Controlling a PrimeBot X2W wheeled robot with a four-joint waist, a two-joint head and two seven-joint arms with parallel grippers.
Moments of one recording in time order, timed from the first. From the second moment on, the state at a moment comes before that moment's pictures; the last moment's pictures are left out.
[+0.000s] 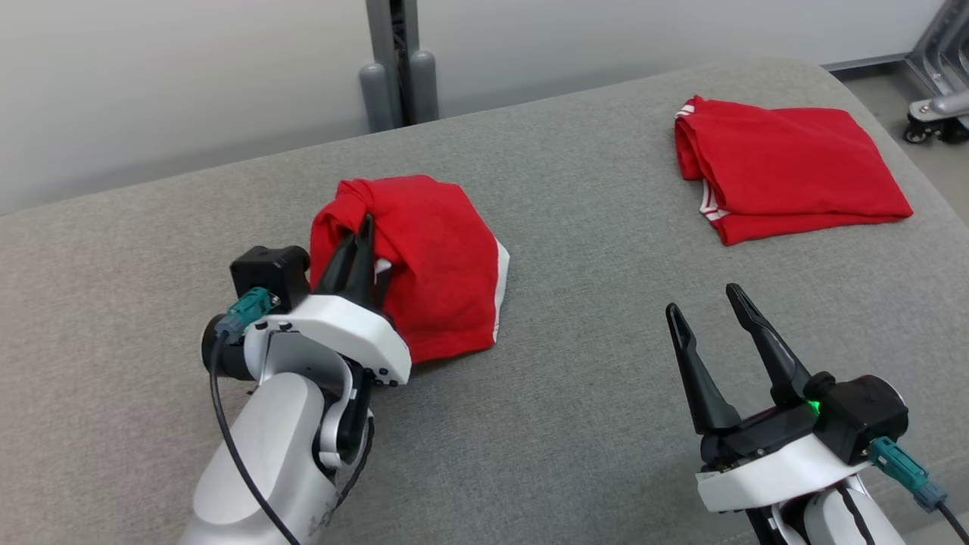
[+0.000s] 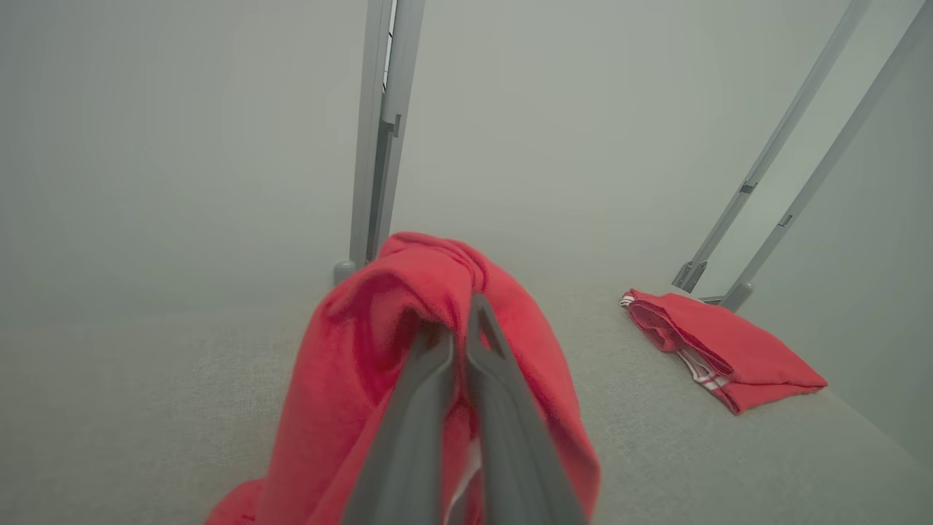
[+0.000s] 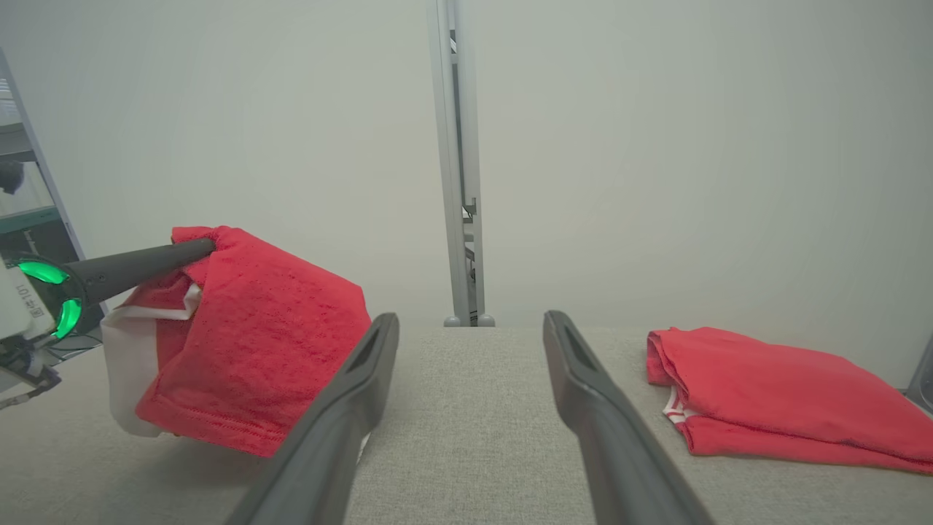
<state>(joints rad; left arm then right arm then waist) -0.48 0.05 -0.33 0.41 -0.48 0.11 -0.09 -0.13 -0.09 0.23 0.07 0.22 0.13 -0.26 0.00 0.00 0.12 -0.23</state>
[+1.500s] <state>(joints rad) -0.07 0.18 -0.41 0.08 -0.52 0.20 -0.26 -0.03 -0.08 0.20 0.06 0.24 0.13 -0.26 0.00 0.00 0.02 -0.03</state>
